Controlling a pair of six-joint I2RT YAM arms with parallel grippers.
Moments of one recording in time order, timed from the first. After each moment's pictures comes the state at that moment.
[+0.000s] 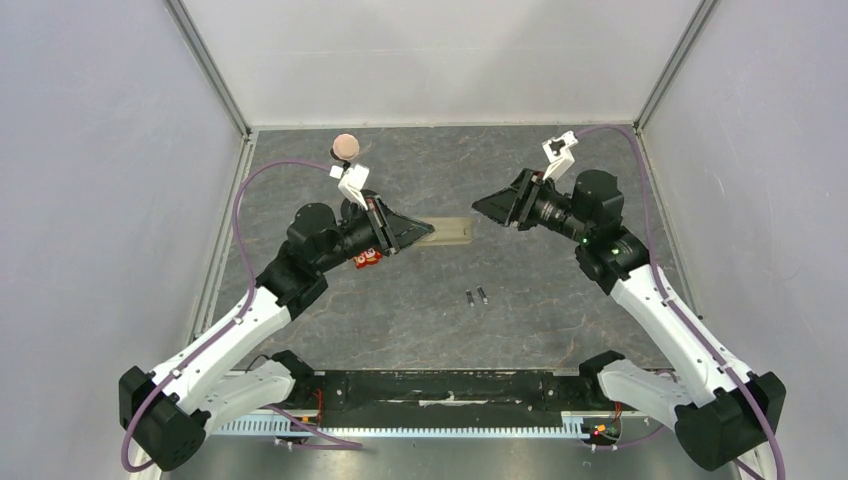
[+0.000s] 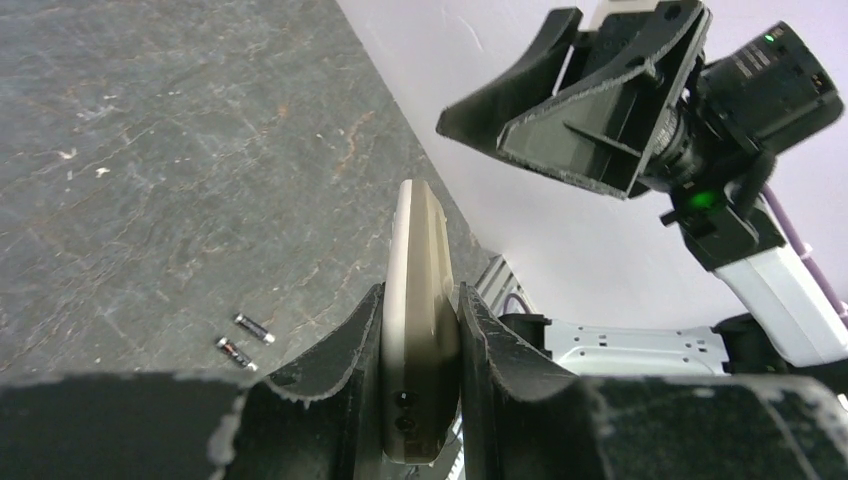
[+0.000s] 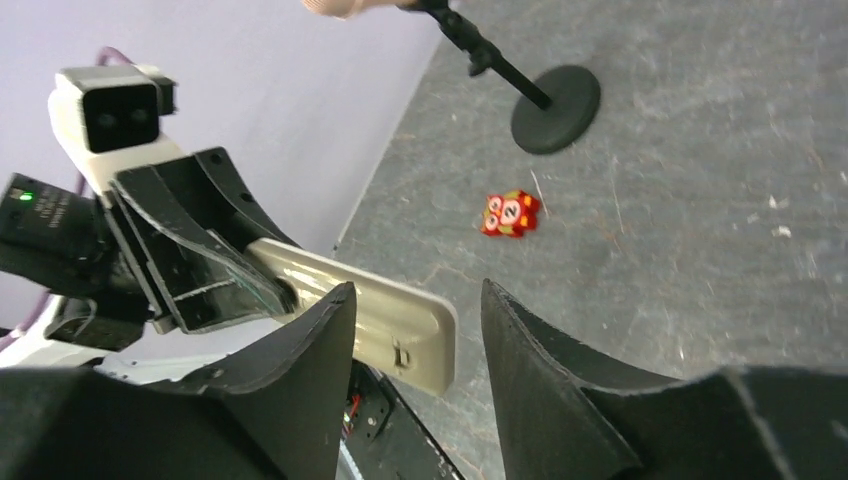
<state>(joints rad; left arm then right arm) -0.63 0.95 0.79 0.11 0.36 -0.81 0.40 1.03 0.95 -0.04 -0.50 0.74</state>
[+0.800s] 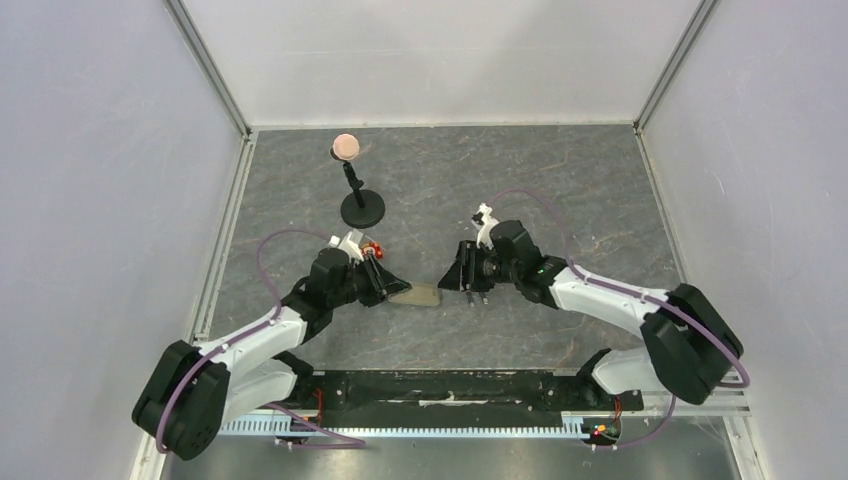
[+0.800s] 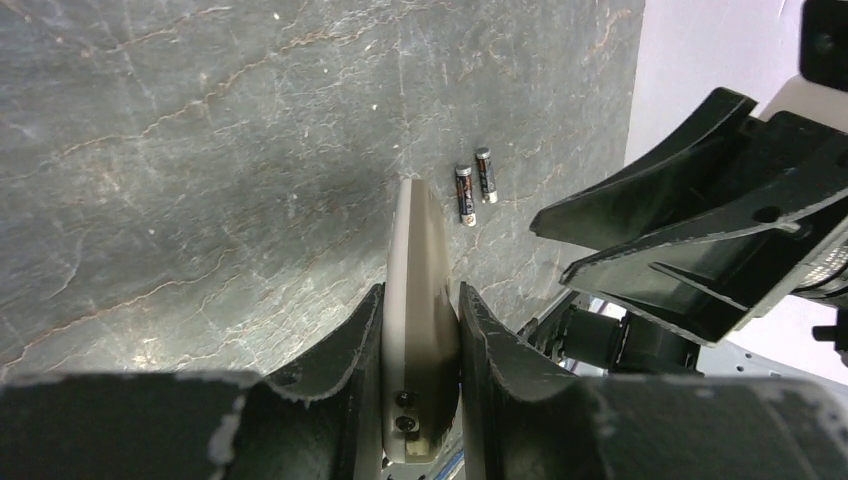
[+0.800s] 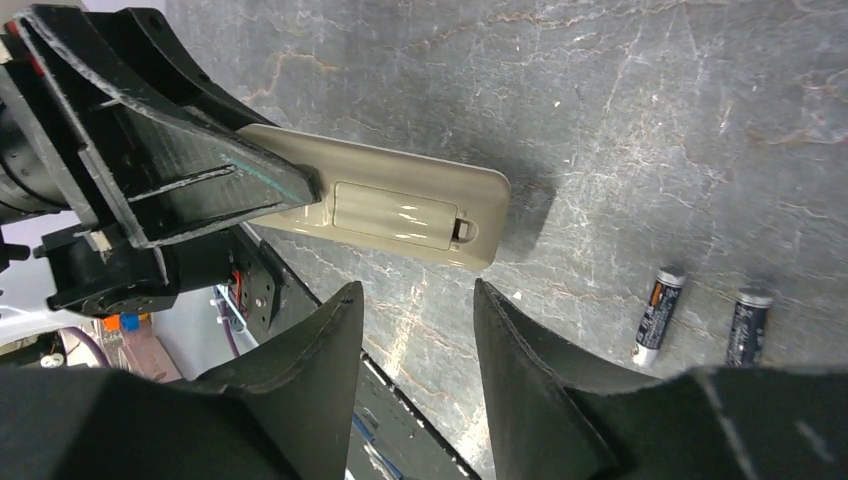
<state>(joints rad) -0.51 1.05 0.32 0.20 0.34 -0.98 0.70 1.33 0.66 0.05 -0.35 0.74</state>
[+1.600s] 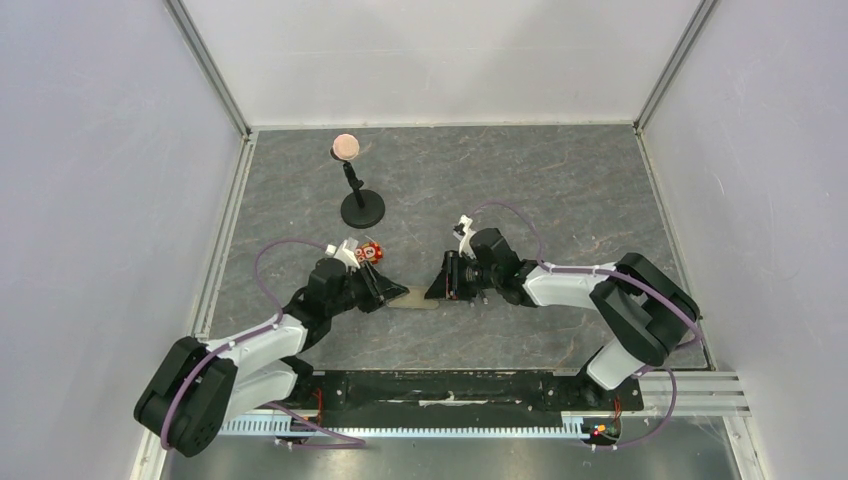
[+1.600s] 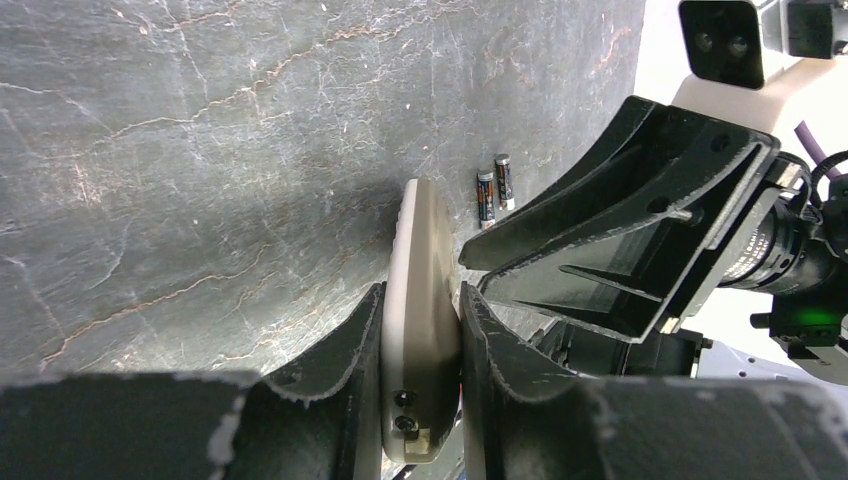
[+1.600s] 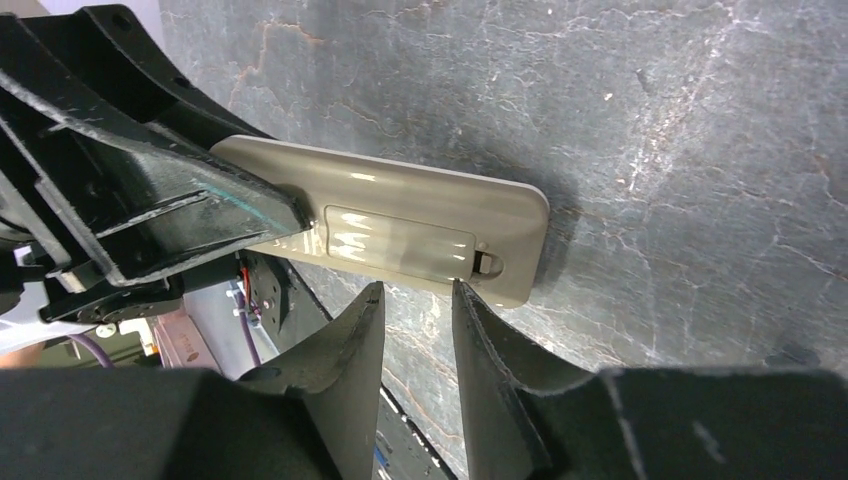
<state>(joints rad) -0.49 1.07 0.20 0.36 0.33 -1.02 0.76 1.59 0.66 0.28 -0.42 0.84</state>
